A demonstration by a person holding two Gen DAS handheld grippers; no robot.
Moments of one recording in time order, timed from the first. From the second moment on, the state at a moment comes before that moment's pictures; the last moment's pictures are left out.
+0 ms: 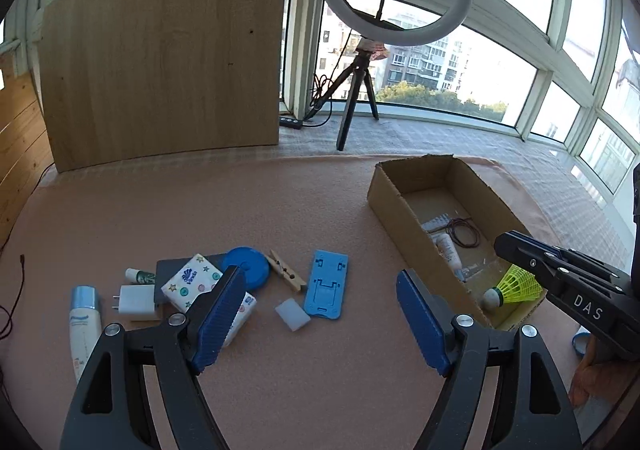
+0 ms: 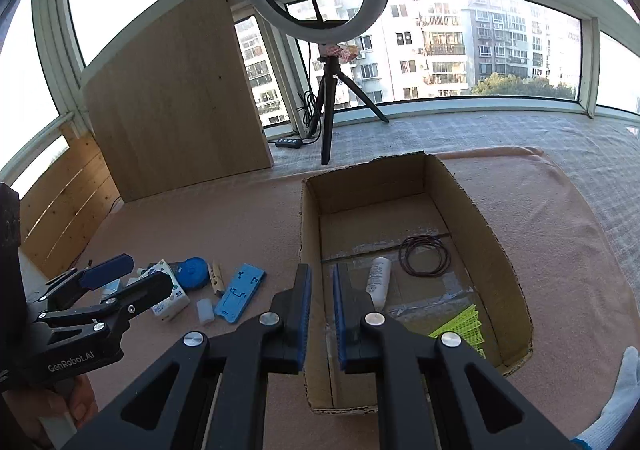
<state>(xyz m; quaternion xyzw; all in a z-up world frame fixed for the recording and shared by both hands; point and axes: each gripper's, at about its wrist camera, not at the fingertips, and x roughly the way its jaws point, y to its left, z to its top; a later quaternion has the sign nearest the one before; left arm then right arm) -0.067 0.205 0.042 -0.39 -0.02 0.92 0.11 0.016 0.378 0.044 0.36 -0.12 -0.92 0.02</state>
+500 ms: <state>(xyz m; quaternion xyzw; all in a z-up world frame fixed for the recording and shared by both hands) -0.017 -0.011 -0.021 -0.41 -0.04 0.90 -0.14 -0.012 0.173 0.031 0.40 -0.04 -0.90 0.17</state>
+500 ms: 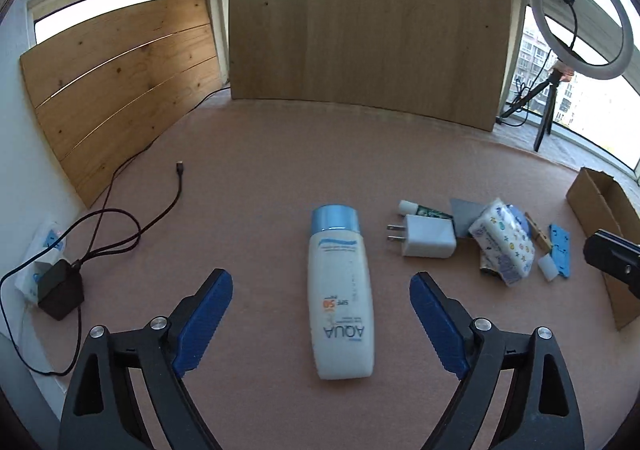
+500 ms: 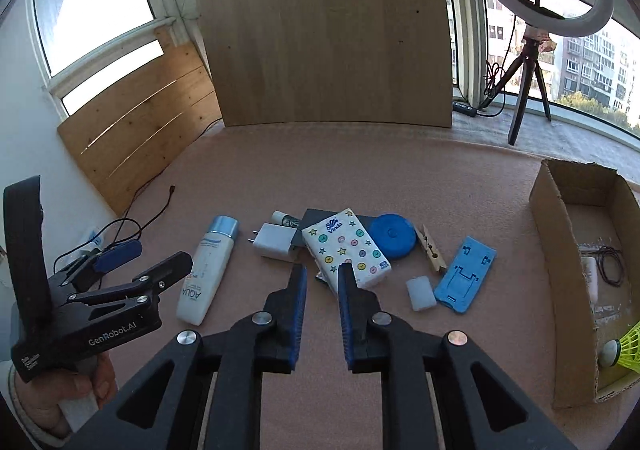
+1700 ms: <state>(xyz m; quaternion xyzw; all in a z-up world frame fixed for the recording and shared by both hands) -0.023 0.019 -0.081 -0.43 -0.08 0.90 -0.07 -0.156 0.009 -0.062 0.64 -0.01 -0.73 0.25</state>
